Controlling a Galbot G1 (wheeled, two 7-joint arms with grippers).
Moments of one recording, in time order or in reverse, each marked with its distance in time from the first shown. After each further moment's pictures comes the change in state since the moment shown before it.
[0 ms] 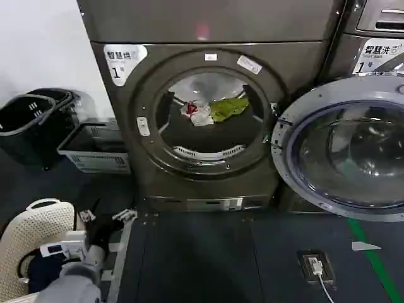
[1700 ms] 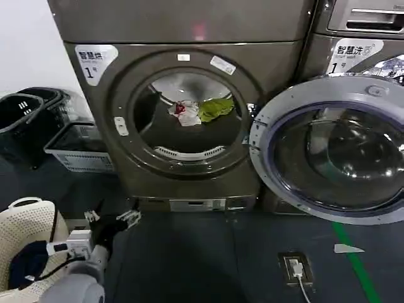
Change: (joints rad) left arm -0.011 -0.004 0.022 0.026 0.006 0.000 0.003; right arm 0.009 0.002 -0.014 -0.046 0.042 0.032 0.048
